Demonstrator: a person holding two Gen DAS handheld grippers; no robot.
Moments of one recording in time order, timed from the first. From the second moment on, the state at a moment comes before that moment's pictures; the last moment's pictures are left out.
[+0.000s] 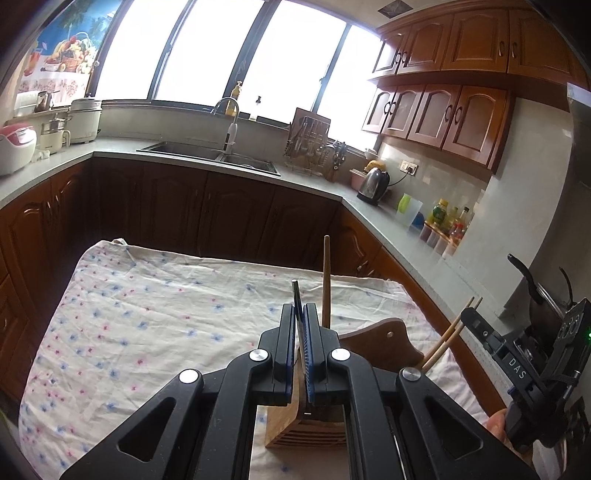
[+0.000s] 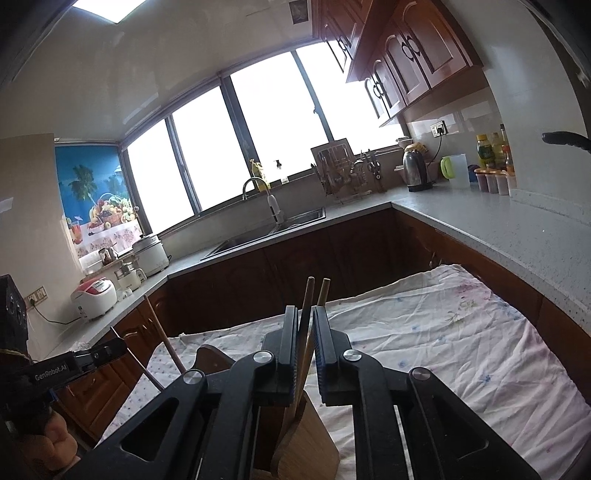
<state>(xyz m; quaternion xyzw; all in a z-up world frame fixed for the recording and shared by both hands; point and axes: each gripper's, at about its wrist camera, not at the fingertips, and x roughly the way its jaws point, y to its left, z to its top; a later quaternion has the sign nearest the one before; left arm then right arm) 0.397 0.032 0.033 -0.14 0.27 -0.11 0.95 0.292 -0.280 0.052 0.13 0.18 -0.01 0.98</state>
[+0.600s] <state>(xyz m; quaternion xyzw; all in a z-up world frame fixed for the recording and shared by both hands) 0.324 0.046 0.036 -0.14 0.27 -0.06 0.95 0.227 -0.289 0.074 0.16 0.16 0.00 0.97</state>
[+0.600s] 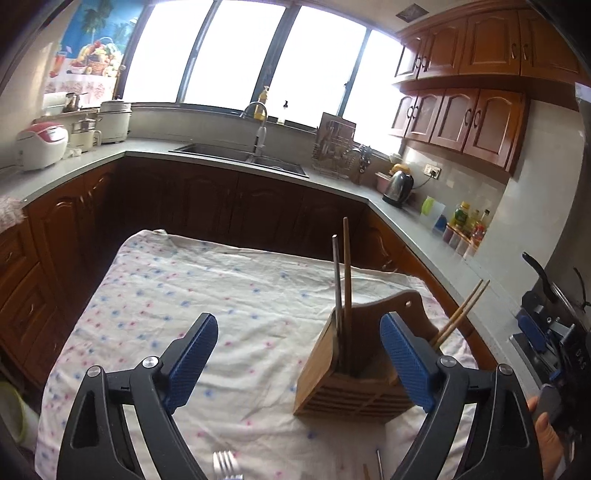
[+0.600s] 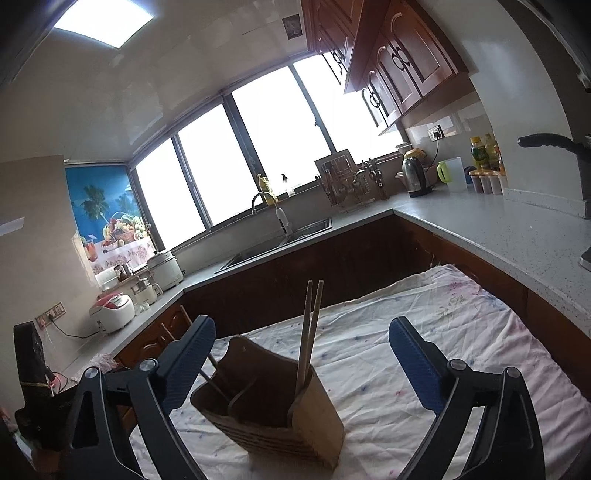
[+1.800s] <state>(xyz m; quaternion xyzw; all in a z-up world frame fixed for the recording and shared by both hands) 0.104 0.059 0.023 -0.14 0.32 -0.03 0.94 0.062 -0.258 0.010 0.13 0.27 0.00 0.95</state>
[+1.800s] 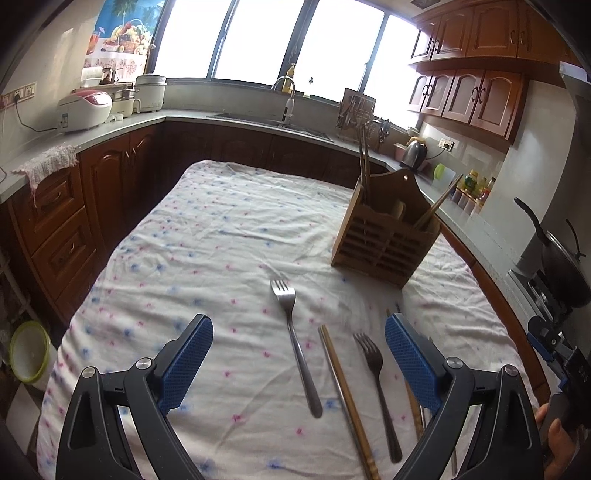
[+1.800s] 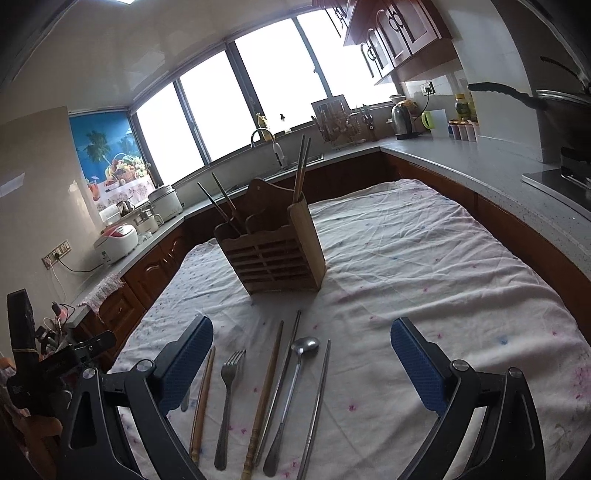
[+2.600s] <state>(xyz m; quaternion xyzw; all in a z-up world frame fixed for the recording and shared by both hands) 0.162 0.002 -0.019 -0.05 0.43 -0.01 0.90 0.061 -0.268 -0.029 0.13 0.33 -0.02 0.94</state>
